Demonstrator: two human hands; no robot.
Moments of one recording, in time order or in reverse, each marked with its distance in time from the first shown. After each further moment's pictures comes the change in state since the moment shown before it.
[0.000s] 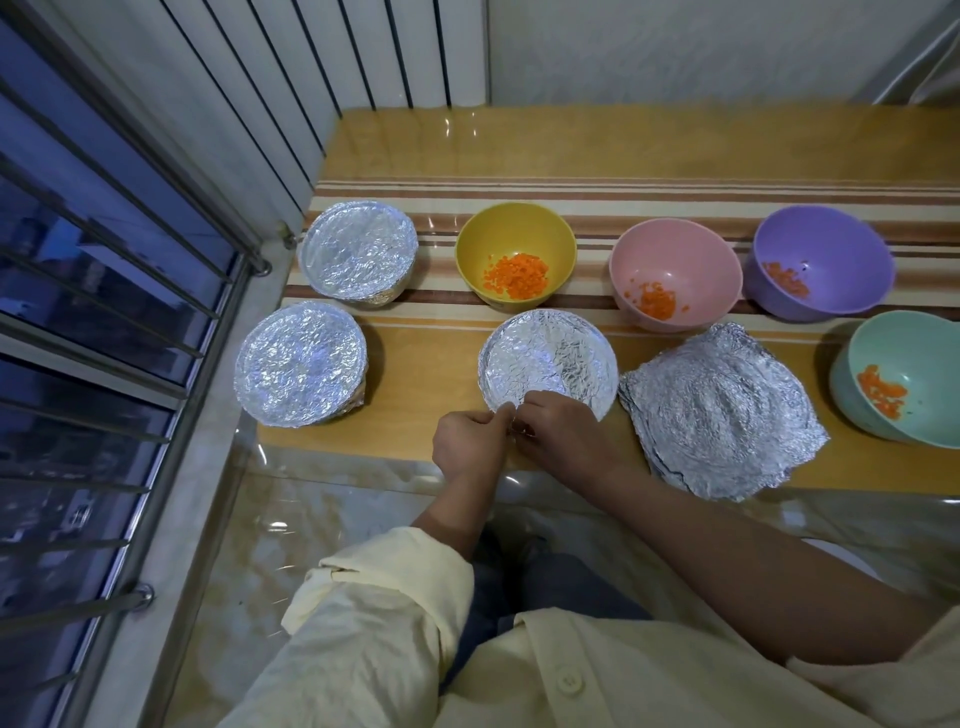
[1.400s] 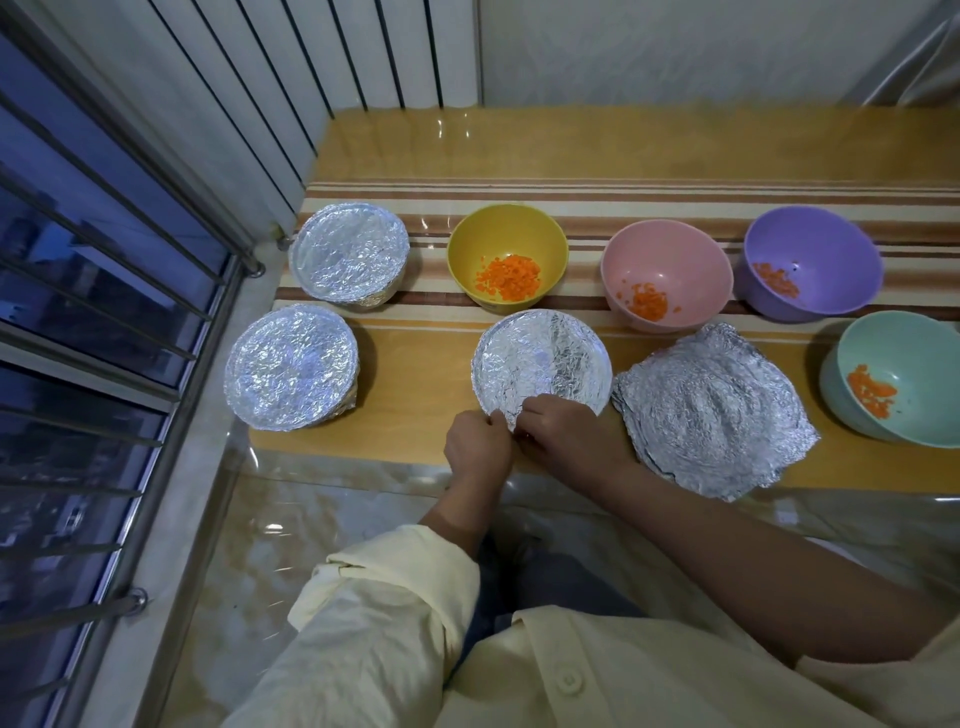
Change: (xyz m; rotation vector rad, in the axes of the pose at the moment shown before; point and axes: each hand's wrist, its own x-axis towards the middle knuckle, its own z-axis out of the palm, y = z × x) left_hand -0.003 0.012 0.012 0.212 -0.070 0.026; right_hand -0.004 0.011 -0.010 -0.040 -0.021 -0.123
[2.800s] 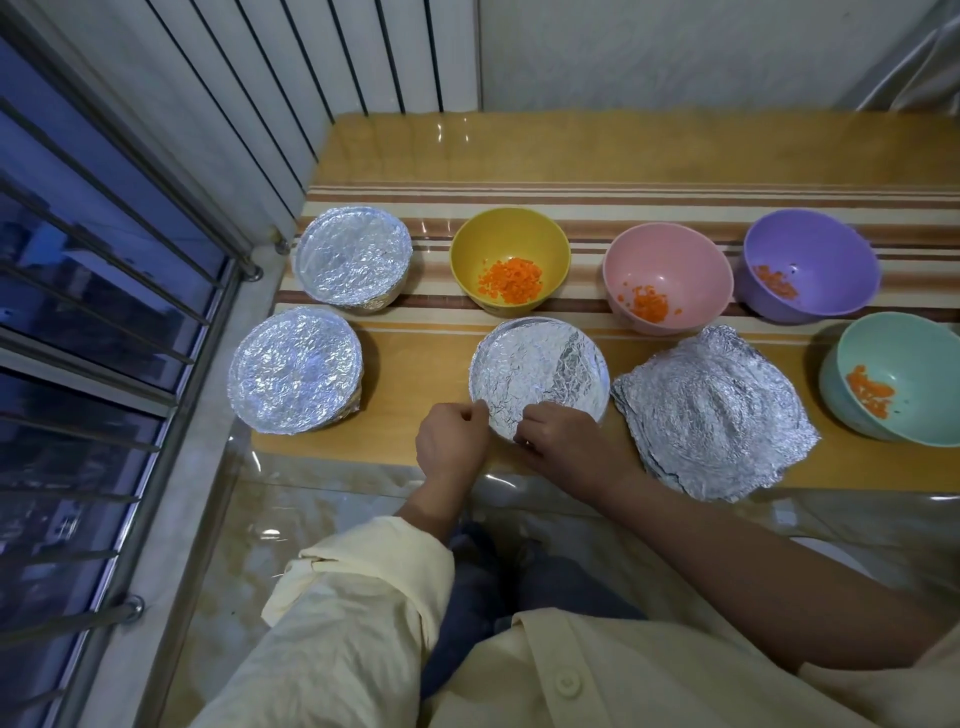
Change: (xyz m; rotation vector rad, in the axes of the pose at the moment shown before) left_hand 0.009 -0.011 -0.030 -0.025 0.065 0.045; right_hand -0.003 -0.006 0.006 -0.016 -0.007 -0.005
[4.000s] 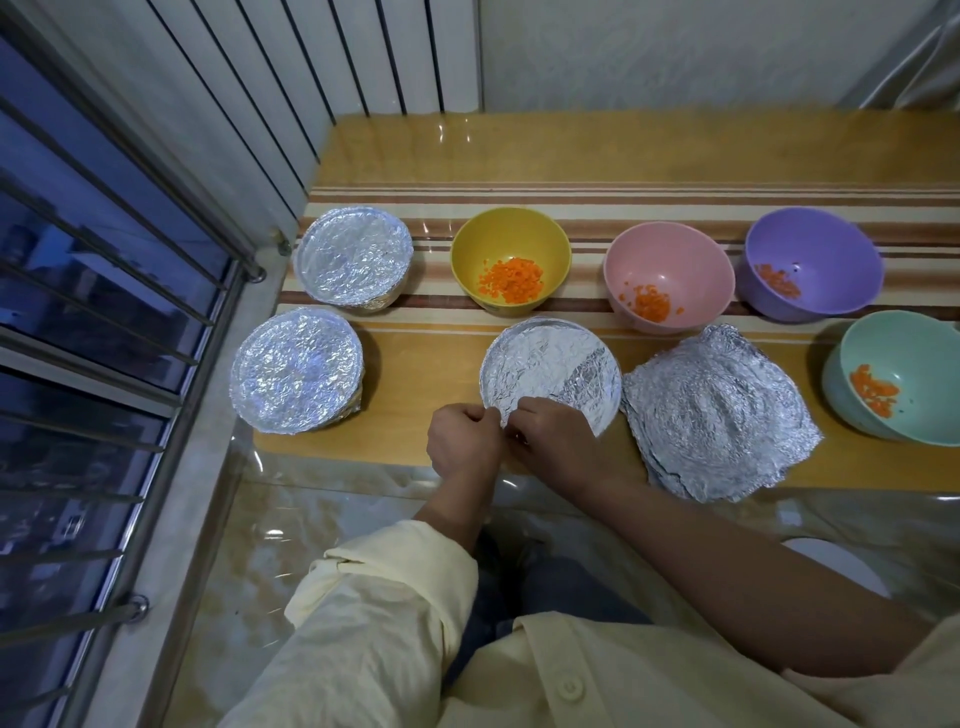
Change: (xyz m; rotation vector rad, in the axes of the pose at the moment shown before) left_hand -0.009 0.010 0.012 -0.158 0.085 -0.127; right_hand 0.010 -0.012 0.006 -0.006 0.030 0.166
